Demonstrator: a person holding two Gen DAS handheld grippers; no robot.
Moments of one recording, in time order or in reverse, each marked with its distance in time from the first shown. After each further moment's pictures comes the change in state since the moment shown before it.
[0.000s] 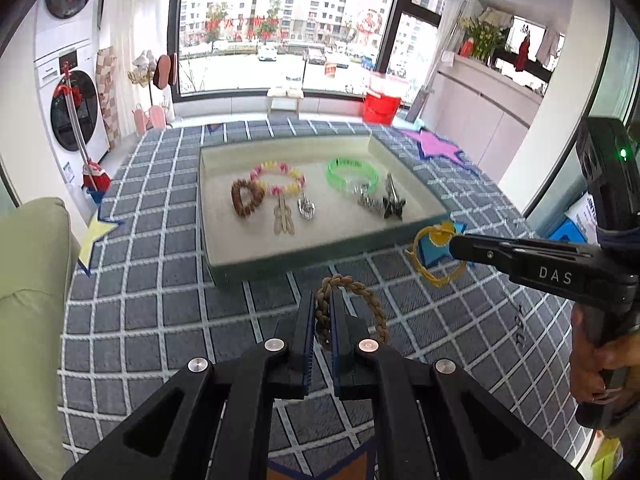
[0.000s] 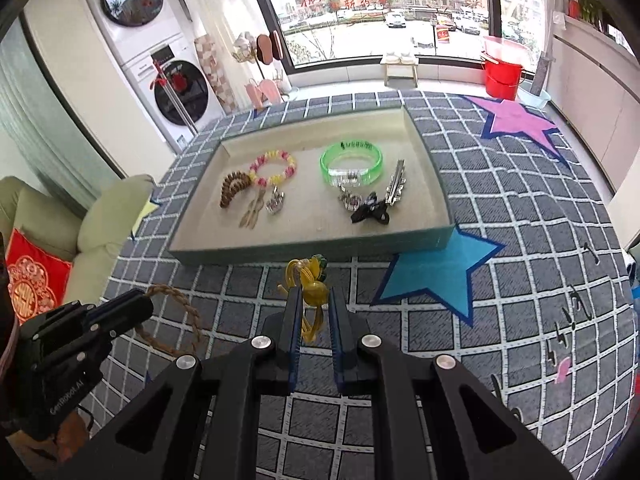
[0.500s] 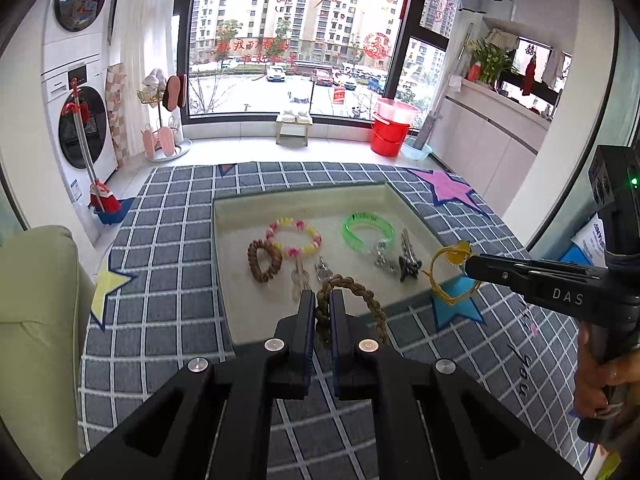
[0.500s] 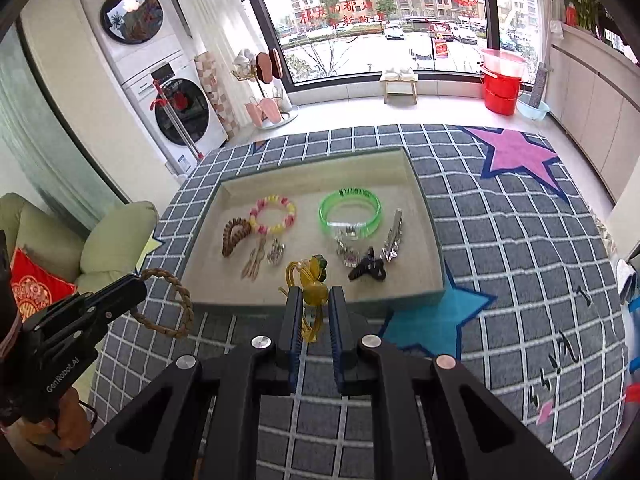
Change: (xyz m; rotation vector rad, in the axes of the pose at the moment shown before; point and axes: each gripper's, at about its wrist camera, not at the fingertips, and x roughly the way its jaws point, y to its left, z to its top) left arm 0.007 0.014 0.050 -0.013 -0.078 0.026; right arm -0.006 -0.002 0.045 0.005 -0.051 0.006
